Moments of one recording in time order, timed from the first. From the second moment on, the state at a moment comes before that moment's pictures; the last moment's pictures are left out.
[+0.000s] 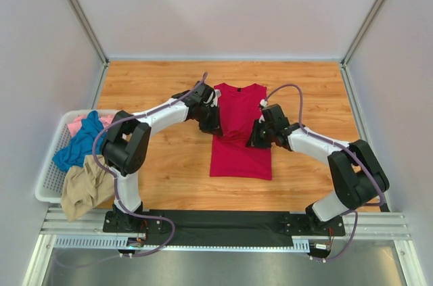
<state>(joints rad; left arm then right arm) -0.58 1.90 1.34 -0.49 0.37 -0.54 0.47 1.53 0.79 -0.19 -0.23 0.61</state>
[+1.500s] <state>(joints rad) -0.60 1.81 1.13 -0.34 0.35 -0.58 0.60 1.83 1.09 -0.14 -0.08 0.50</state>
